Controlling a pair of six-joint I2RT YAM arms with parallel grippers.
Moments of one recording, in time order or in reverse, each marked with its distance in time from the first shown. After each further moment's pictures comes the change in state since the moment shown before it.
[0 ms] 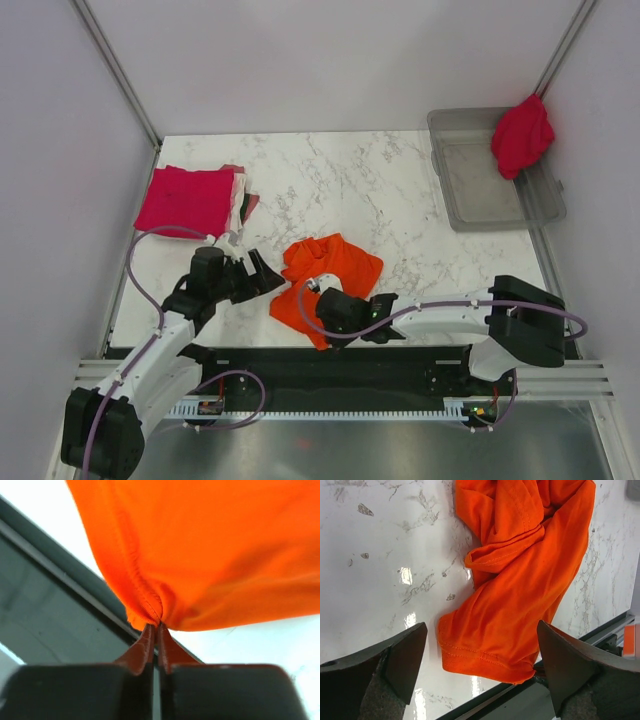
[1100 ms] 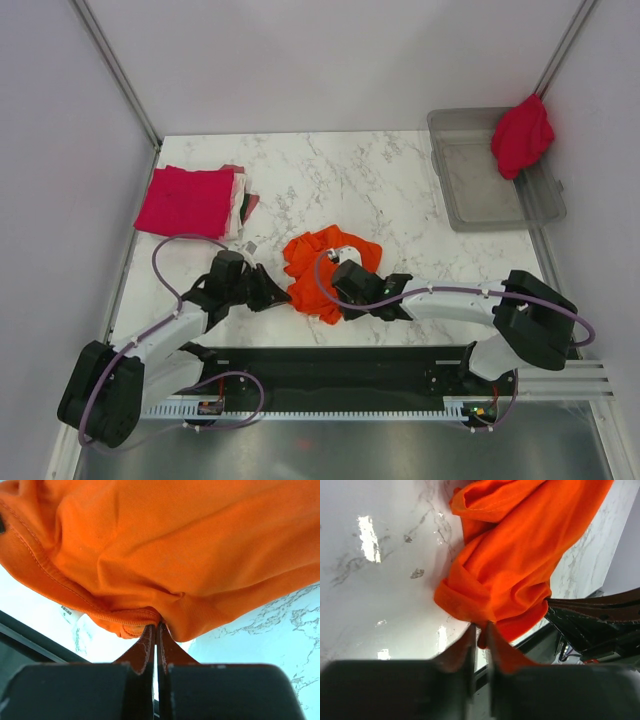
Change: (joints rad) left arm -0.122 0.208 -0.053 0.173 0.082 -0.201; right arm -0.211 -0.038 -0.017 0.005 0.086 -0.057
